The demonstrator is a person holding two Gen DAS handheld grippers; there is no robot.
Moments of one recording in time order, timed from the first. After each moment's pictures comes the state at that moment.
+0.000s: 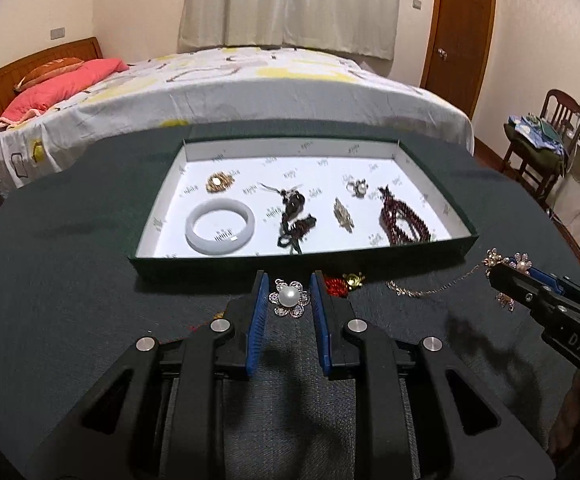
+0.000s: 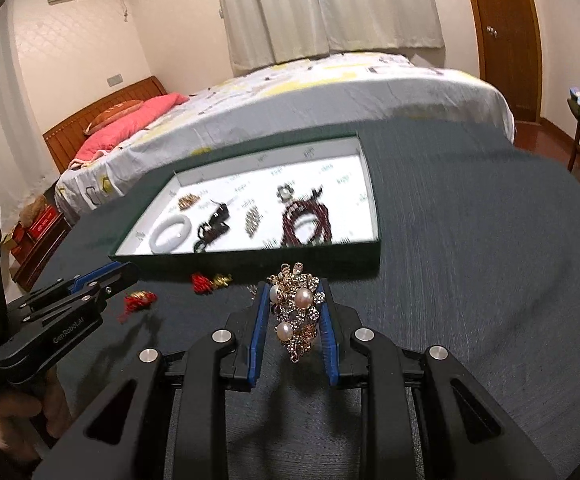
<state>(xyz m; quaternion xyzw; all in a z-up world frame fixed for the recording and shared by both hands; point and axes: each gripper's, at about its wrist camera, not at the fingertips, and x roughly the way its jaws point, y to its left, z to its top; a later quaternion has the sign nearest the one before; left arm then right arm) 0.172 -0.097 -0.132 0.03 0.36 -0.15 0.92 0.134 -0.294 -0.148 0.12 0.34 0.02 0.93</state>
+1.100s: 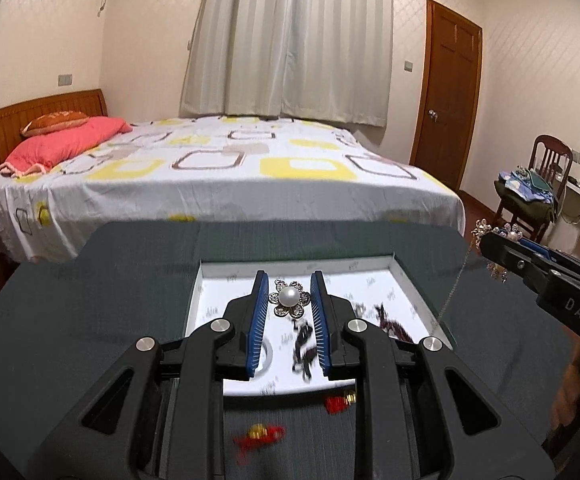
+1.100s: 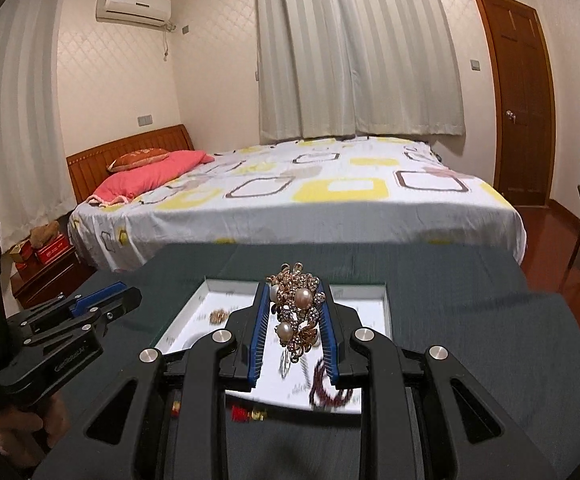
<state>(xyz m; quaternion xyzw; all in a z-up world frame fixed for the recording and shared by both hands) 0.206 -0.083 -0.035 0.01 0.24 -0.16 0.96 0.187 -0.278 -0.043 0.06 0.21 0.03 0.97</state>
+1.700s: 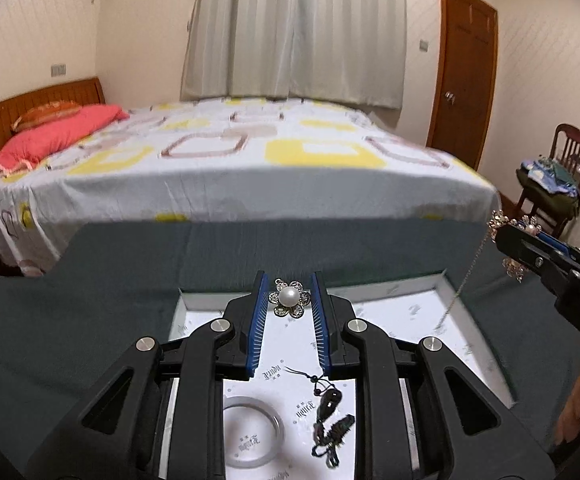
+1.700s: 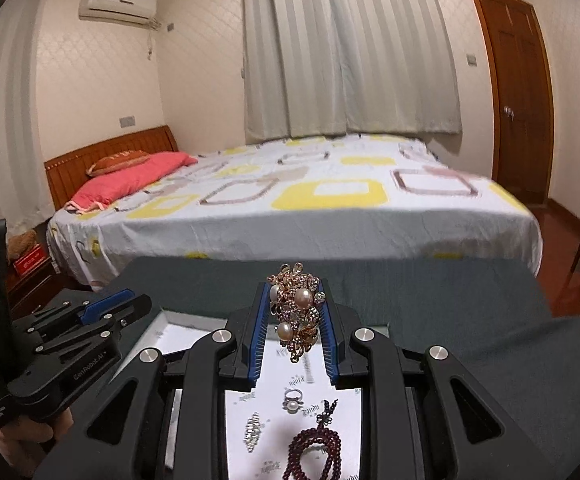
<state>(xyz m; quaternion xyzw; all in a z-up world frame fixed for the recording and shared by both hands) 0.325 -0.115 -0.083 0.02 0.29 -0.14 0.95 0.287 -0.296 -0.085 0.07 0.23 0.01 0.97</state>
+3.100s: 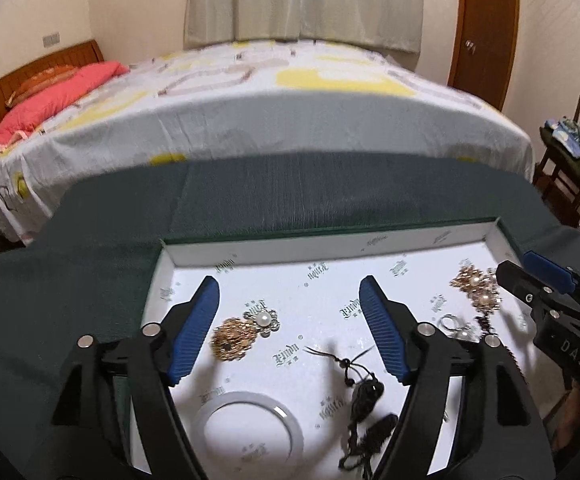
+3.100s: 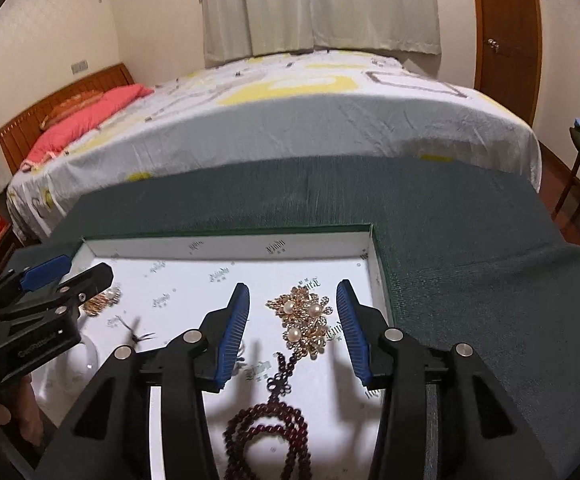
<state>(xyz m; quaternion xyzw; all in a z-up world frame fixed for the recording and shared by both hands) 0.358 -0.120 -0.129 0.05 0.36 -0.12 0.92 0.318 -0.311 -0.149 0.09 0.35 -0.04 0.93</state>
